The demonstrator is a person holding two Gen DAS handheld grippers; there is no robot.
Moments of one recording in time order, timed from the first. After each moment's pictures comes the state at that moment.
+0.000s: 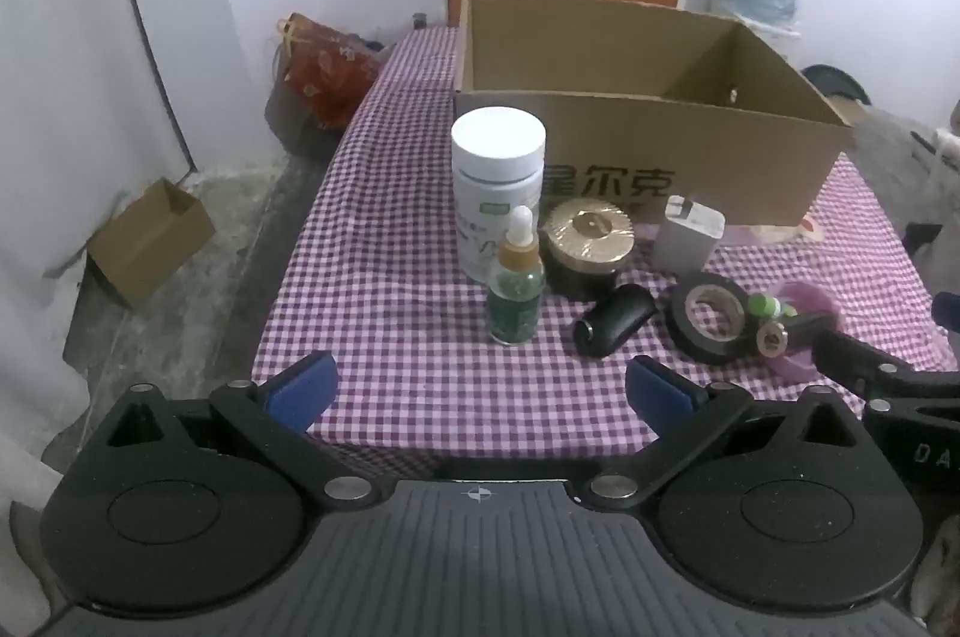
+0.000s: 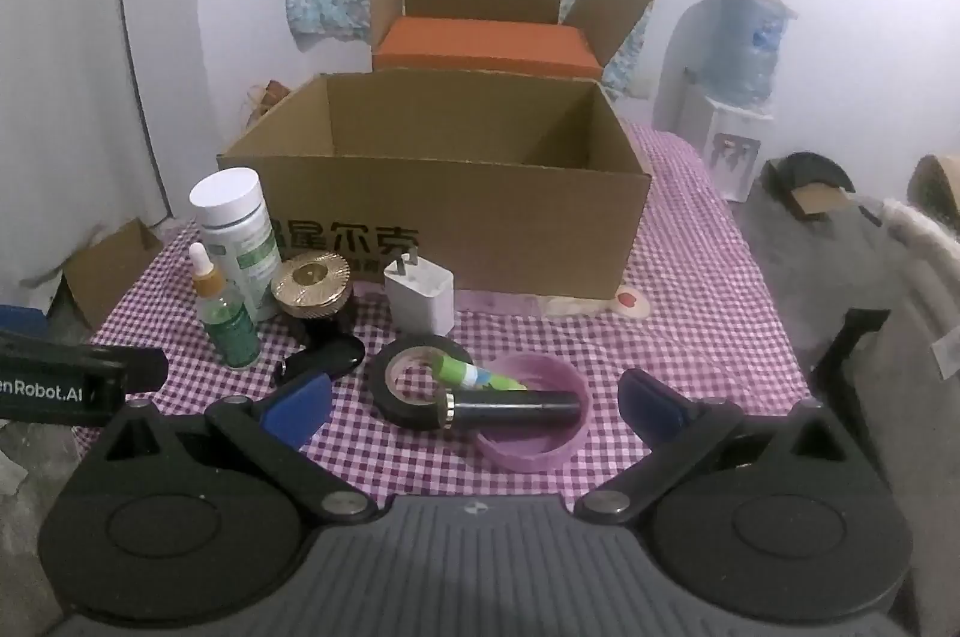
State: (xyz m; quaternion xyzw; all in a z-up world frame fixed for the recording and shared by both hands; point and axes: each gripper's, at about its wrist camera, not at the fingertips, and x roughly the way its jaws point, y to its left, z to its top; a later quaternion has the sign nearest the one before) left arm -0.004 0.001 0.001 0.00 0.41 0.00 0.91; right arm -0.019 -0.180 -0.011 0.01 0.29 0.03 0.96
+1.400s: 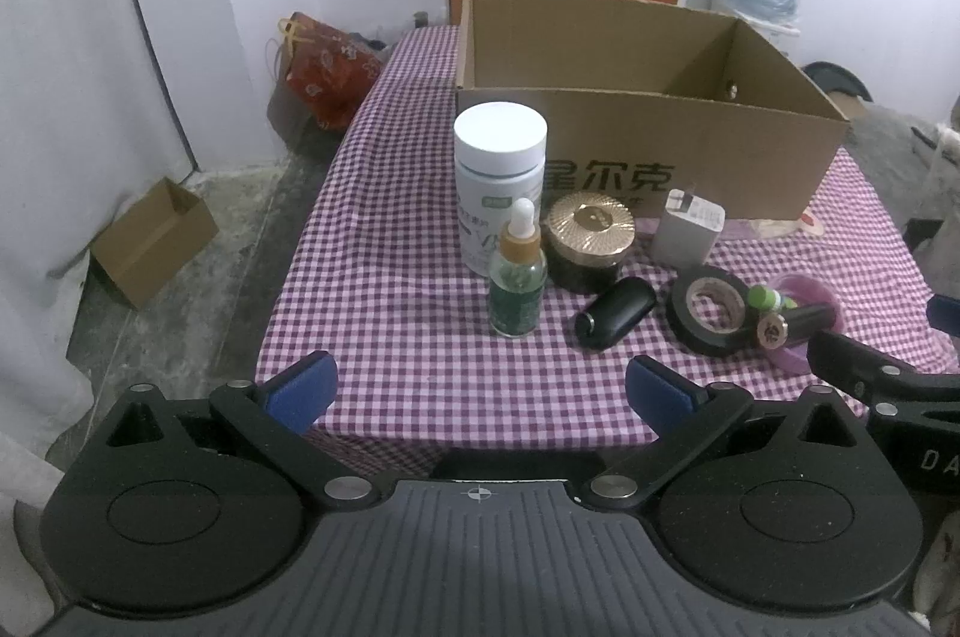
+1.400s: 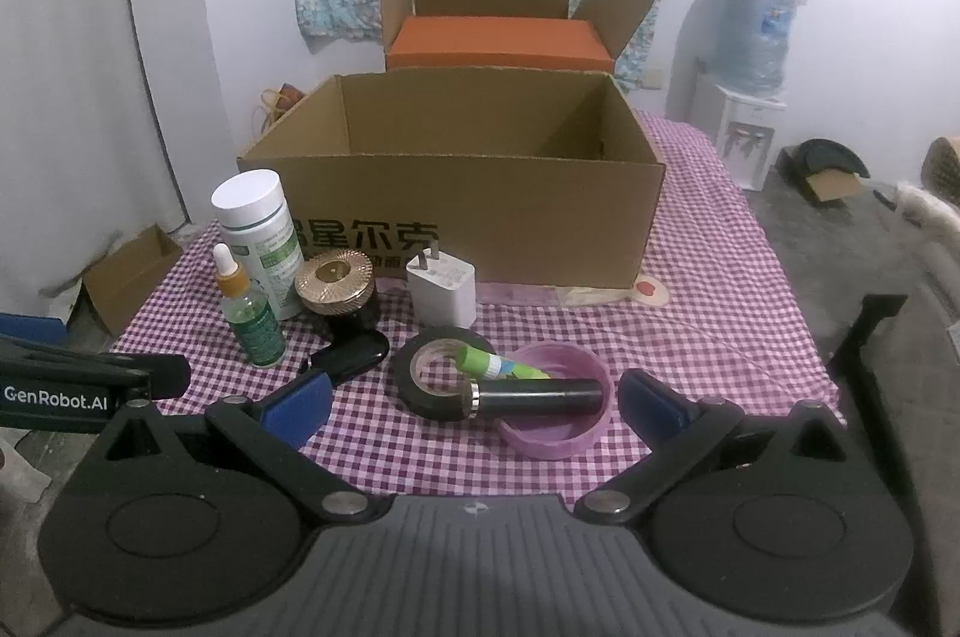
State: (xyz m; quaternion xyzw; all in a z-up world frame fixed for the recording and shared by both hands) left arm -0.007 -0.001 0.003 0.01 0.42 0.00 0.91; right arm -0.027 -0.181 -0.014 0.03 0.29 0.05 0.95
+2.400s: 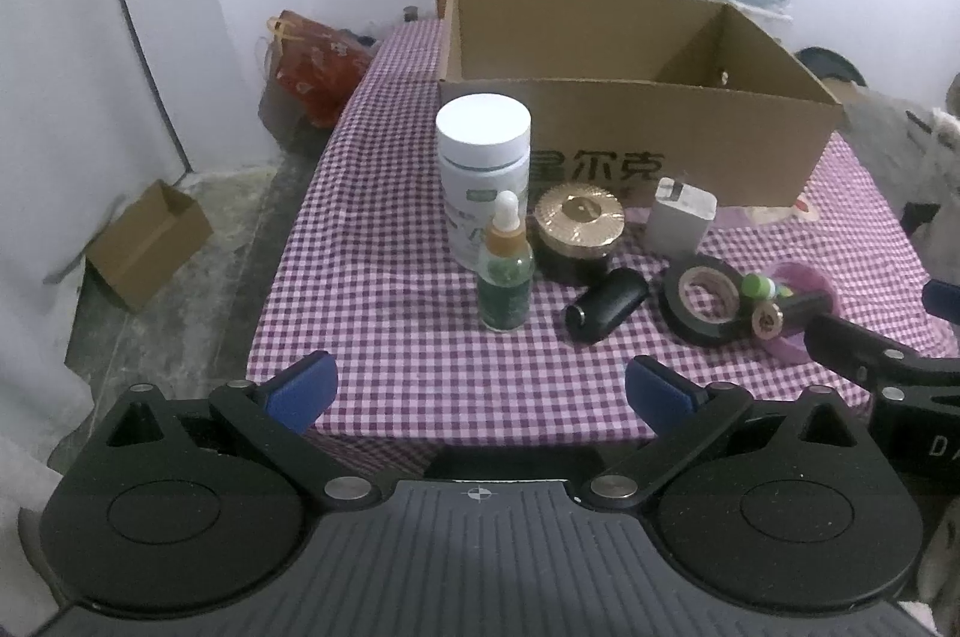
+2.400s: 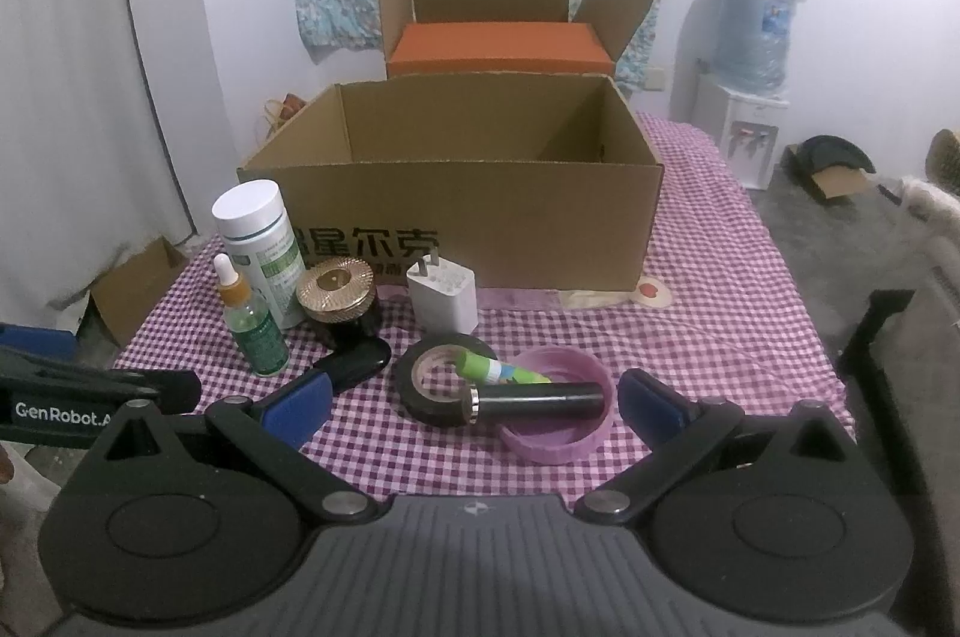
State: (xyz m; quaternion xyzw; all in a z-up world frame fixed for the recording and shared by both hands) left arm -0.006 -0.007 0.000 0.02 0.42 0.00 0.91; right arm -0.026 -0.187 -0.015 0.05 0.29 0.06 0.96
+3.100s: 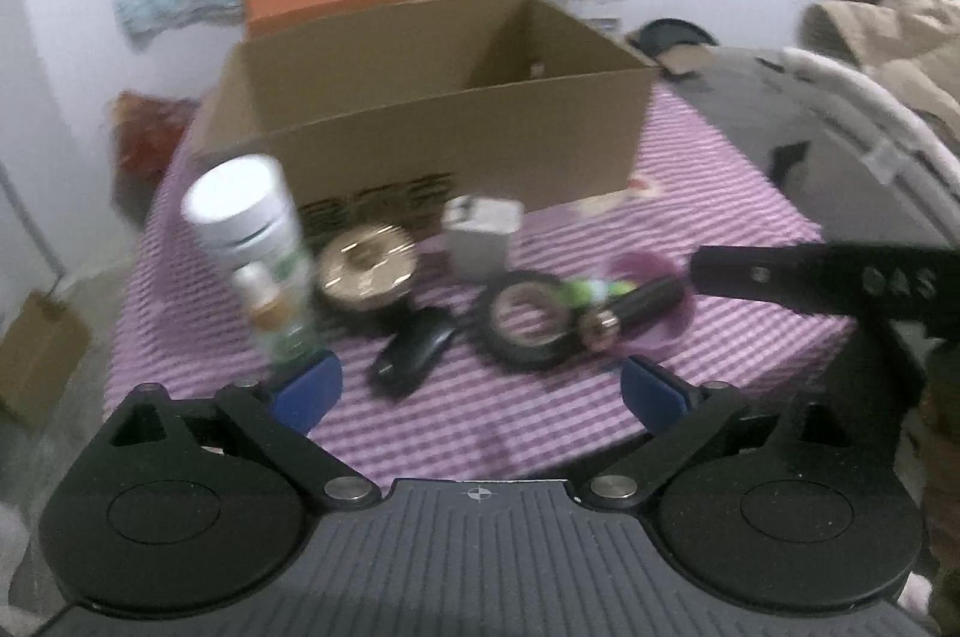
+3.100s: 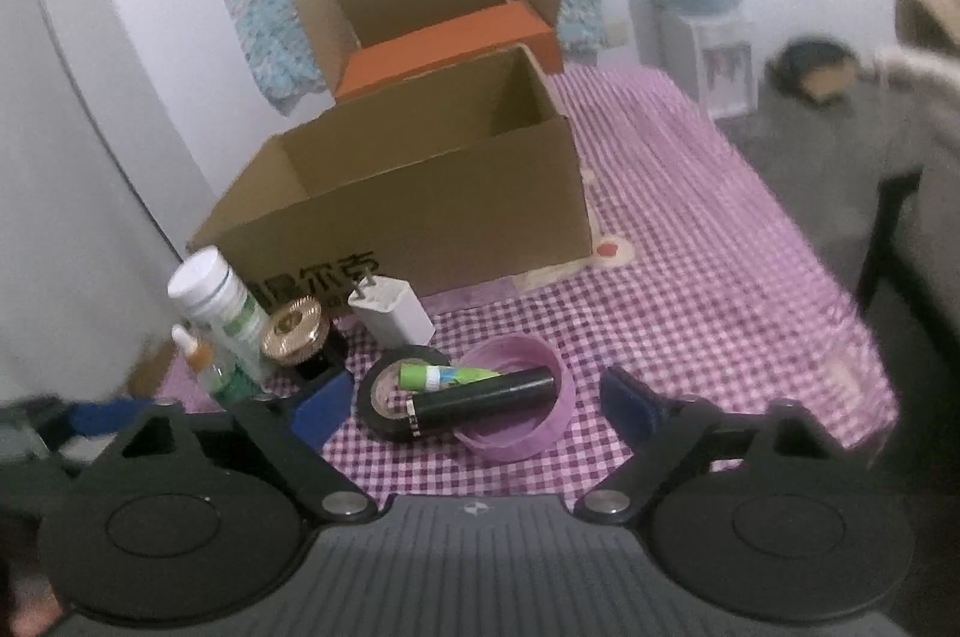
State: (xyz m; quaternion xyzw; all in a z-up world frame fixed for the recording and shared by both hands) left arm 0.007 -0.075 -0.011 0.08 0.39 -0.17 0.90; right arm -0.011 -0.264 -0.043 0.23 0.29 0.07 0.93
